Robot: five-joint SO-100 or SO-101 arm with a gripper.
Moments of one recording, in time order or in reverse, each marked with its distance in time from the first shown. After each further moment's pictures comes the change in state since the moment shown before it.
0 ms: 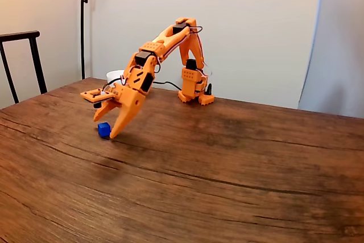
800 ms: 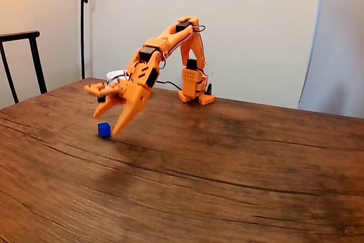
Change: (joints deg) arm -2.6 1.0 -0.8 0.0 1.7
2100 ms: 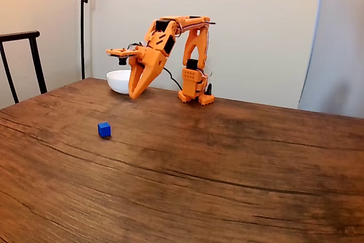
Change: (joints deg) arm 0.1 31.1 14.6 16.7 -0.6
